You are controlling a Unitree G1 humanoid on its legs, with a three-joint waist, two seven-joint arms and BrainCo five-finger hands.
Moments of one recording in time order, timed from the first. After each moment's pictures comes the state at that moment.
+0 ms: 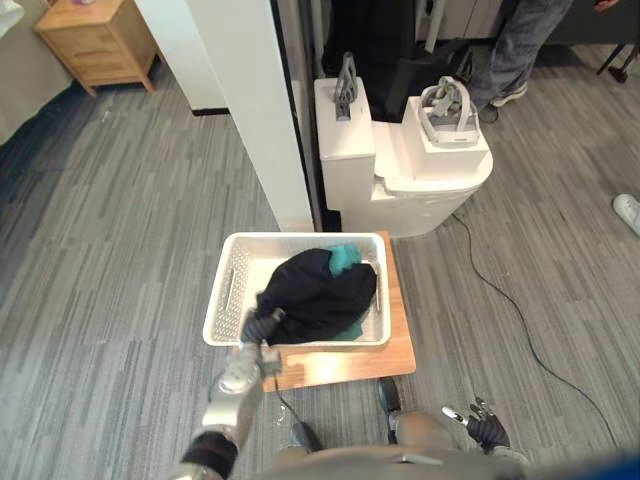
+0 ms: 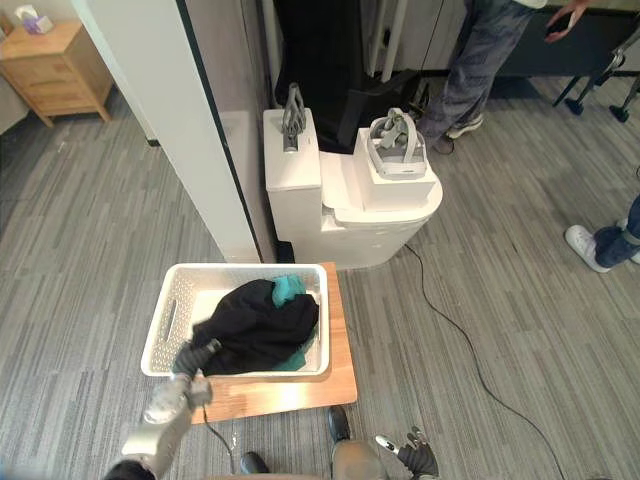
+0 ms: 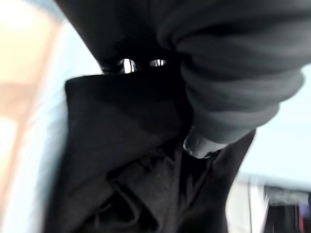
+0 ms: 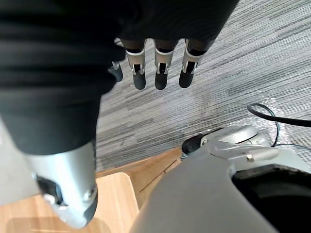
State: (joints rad) left arm -0.12 0.31 -0.07 0.58 -0.36 -0.16 0.21; right arm 0.22 -0.14 -0.01 0.86 0.23 -0.13 -0.04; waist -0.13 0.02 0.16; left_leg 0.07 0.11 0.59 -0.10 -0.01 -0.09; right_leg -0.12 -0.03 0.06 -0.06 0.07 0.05
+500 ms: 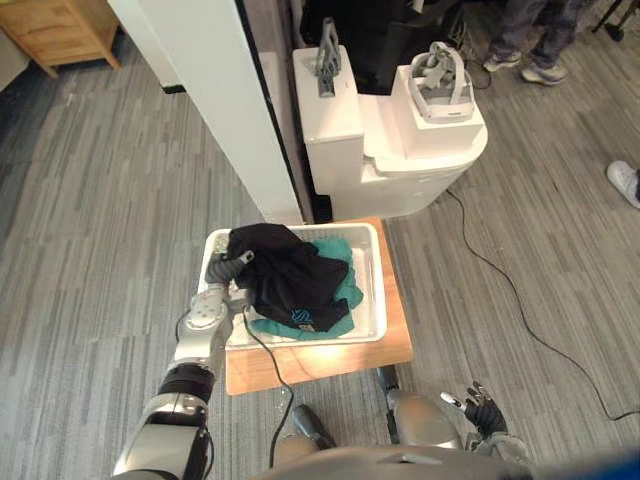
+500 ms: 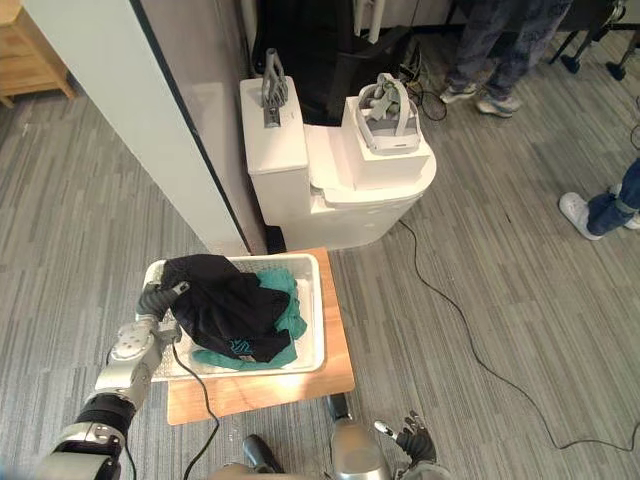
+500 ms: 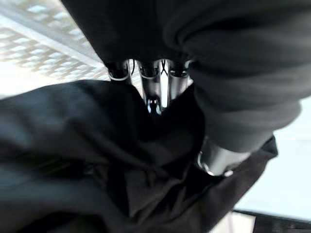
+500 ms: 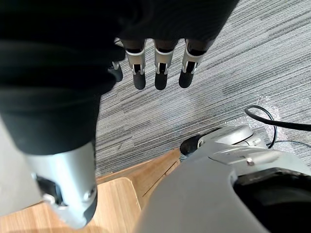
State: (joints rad) left arm -0.23 0.28 0.01 0.67 -0.37 -0.09 0.08; right arm 0.20 -0.14 0.00 0.83 0.25 -0.14 -0.04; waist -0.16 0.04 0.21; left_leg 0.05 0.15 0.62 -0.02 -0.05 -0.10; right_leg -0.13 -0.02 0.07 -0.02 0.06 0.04
